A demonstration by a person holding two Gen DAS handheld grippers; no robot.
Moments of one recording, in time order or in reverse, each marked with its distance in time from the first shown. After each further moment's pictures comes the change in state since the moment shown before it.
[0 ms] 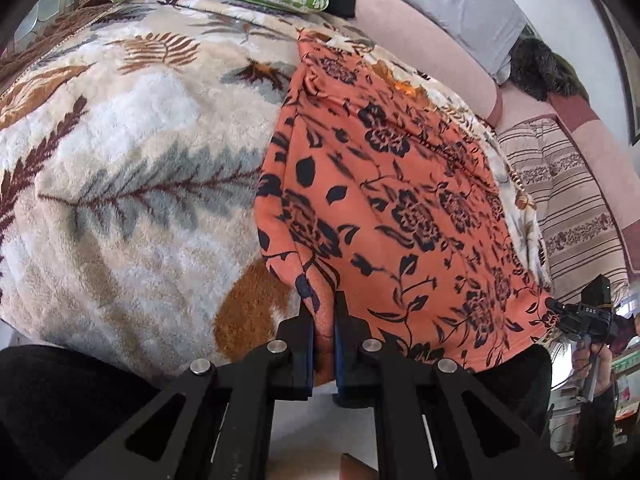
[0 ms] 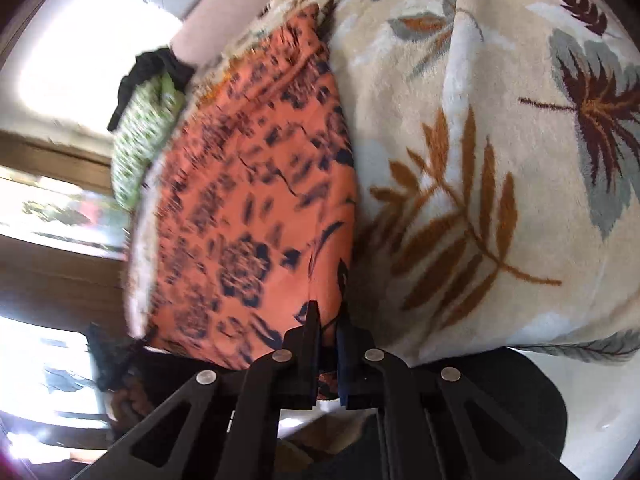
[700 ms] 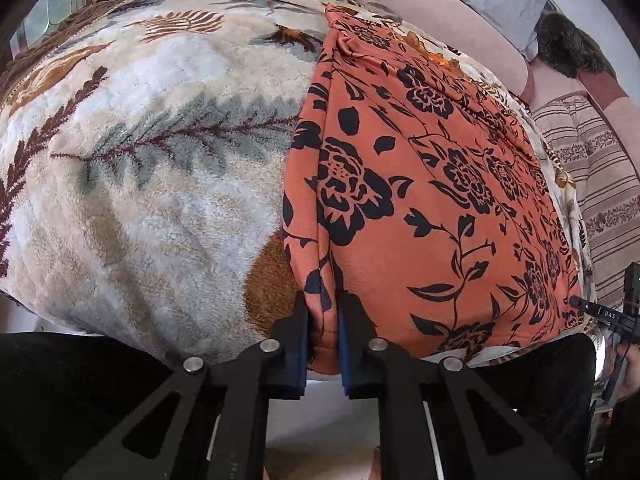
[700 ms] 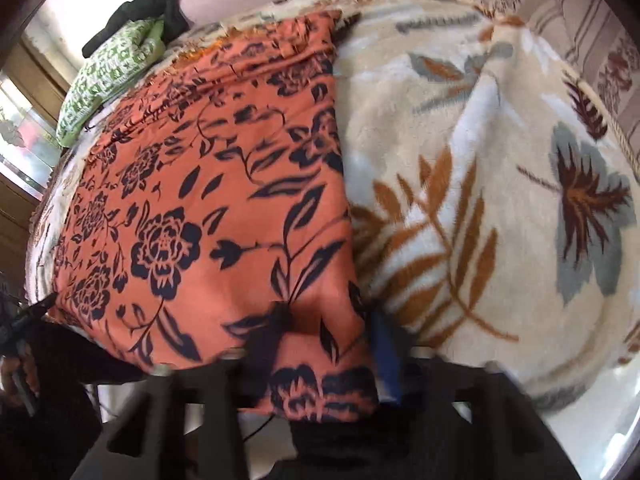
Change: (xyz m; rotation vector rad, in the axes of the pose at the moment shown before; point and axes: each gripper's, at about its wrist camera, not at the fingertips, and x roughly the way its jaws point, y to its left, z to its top) left arm 0.032 0.013 -0.032 0.009 0.057 0.150; right arm 0.038 0.025 -0.021 -0.289 0.029 -0.444
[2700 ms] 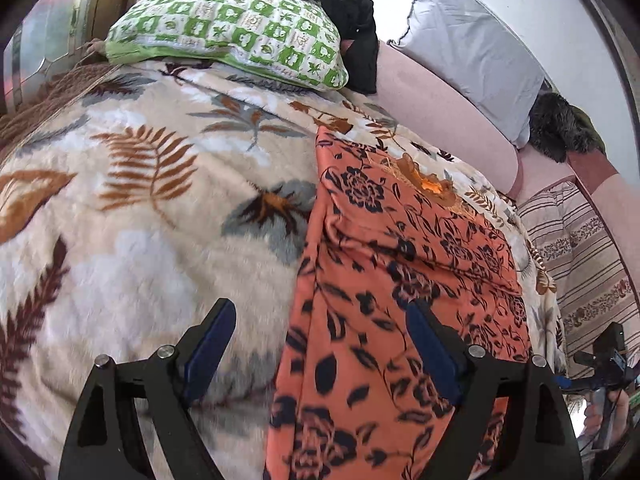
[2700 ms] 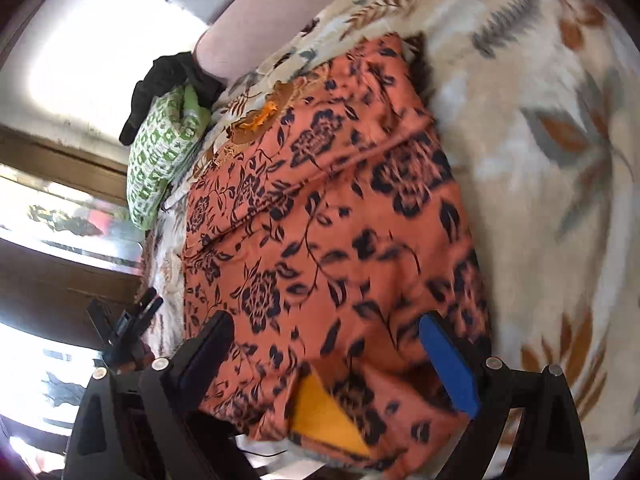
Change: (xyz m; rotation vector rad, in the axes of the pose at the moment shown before) left arm -0.020 0.003 0.128 -0.065 -0.247 -0.082; right arm 0.014 0.015 0.102 0.305 0.018 0.469
